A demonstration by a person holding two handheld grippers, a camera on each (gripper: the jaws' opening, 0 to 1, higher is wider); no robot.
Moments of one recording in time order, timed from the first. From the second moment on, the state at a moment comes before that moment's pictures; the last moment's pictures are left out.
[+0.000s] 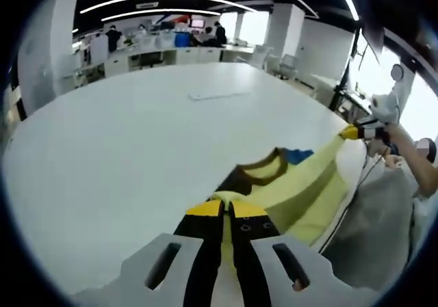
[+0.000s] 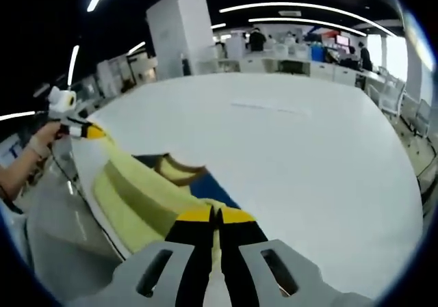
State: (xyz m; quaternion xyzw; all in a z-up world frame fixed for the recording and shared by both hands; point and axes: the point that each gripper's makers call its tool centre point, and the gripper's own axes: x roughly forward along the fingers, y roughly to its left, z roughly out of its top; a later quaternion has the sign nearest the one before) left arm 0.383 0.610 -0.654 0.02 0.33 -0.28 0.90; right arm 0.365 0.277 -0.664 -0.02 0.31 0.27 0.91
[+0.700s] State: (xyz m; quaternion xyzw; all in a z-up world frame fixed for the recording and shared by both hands) left arm 0.396 0.605 -0.675 0.05 0.35 -0.28 0.89; right arm 0.386 0.277 -0.688 -0.06 0.32 0.27 0.91
